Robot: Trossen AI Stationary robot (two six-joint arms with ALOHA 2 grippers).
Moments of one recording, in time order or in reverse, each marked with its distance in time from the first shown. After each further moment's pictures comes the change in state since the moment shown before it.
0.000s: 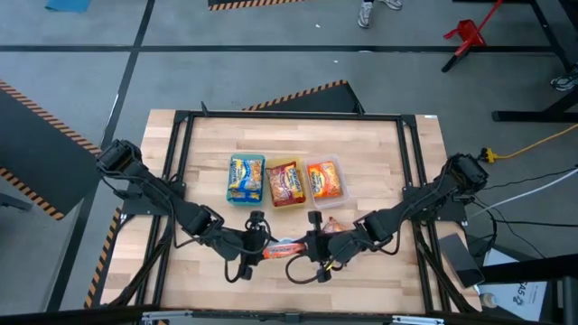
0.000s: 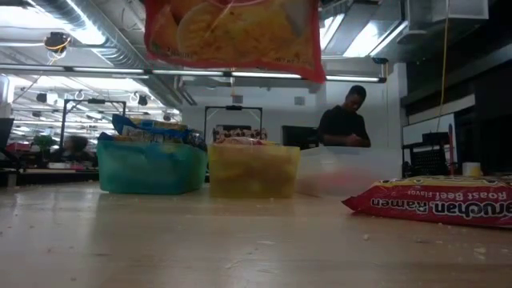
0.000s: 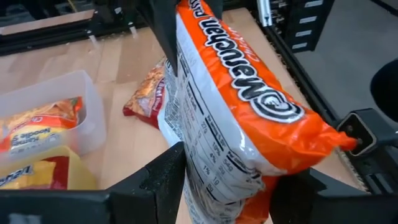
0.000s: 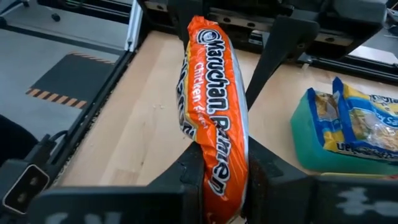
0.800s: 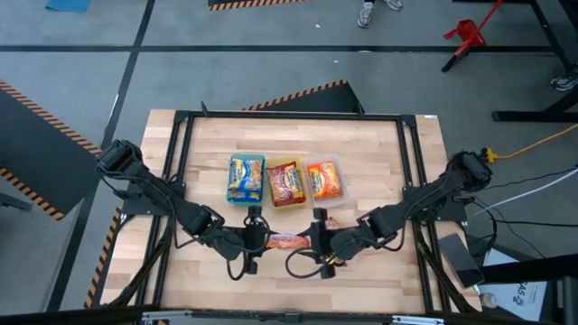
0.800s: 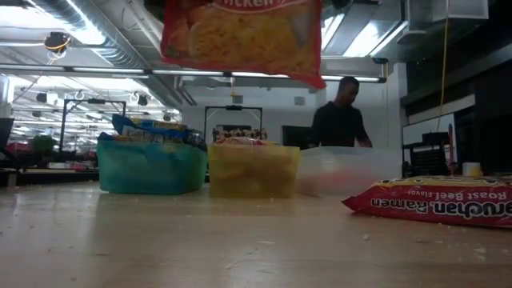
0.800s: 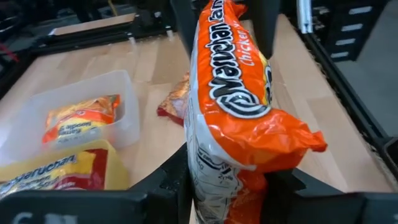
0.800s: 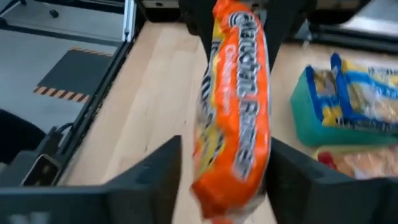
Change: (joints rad) left arm 0.001 0.003 -0.001 0.003 -0.138 -0.038; right arm 0.006 -0.039 0.005 -0.126 -0.022 0.105
